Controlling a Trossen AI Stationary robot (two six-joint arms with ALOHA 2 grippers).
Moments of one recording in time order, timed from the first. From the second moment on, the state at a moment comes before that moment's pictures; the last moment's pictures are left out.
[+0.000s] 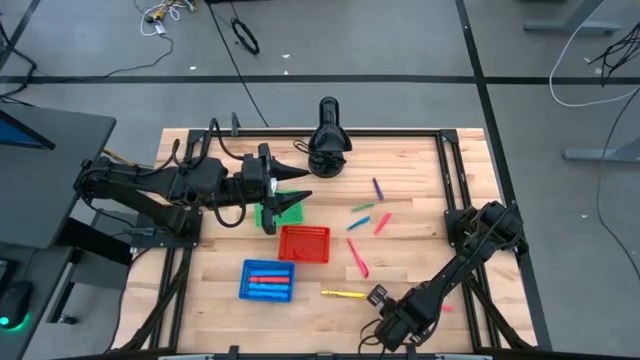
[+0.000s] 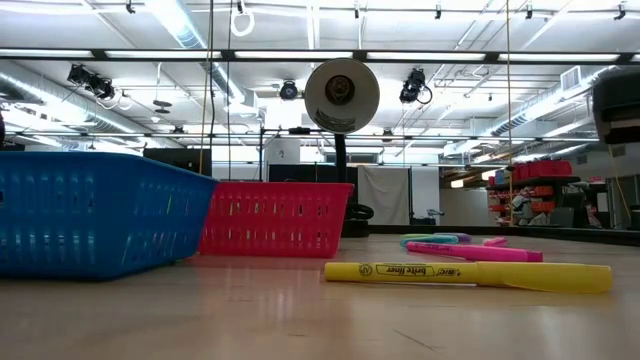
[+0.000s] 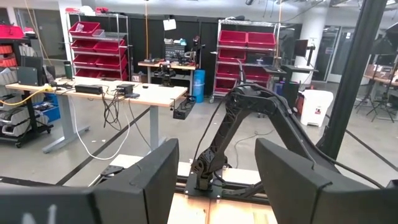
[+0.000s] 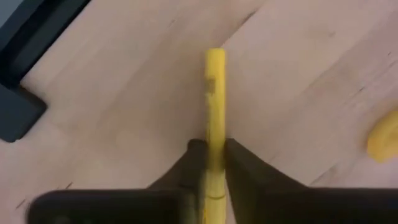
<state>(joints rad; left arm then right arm) -0.20 1.23 1.29 0.03 -0.35 -0.06 0.79 1.97 1.24 -0.69 0.02 -0.02</state>
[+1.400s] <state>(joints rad) -0.20 1.23 1.29 0.03 -0.37 -0.07 0.76 1.46 1.23 -0.76 0.16 0.29</state>
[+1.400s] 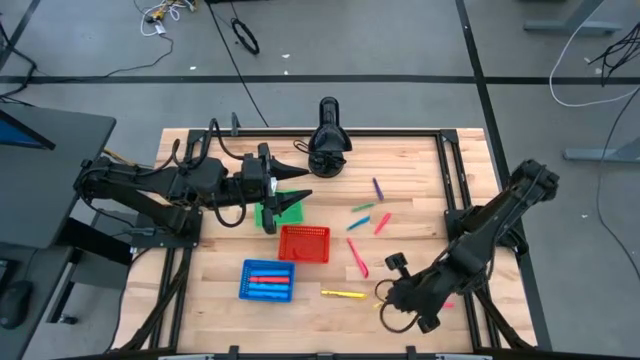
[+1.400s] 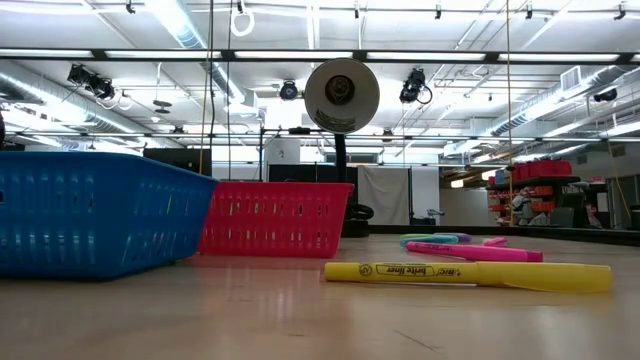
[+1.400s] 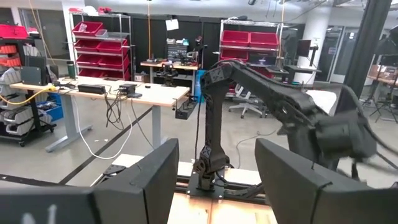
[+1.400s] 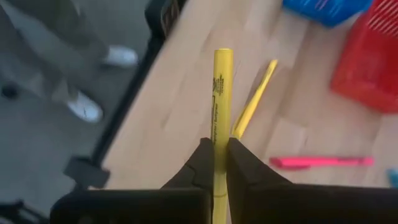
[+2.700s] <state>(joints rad) -0.20 1.23 1.29 0.03 -0.37 -0.12 0.75 1.19 1.23 -0.04 0.64 0.06</state>
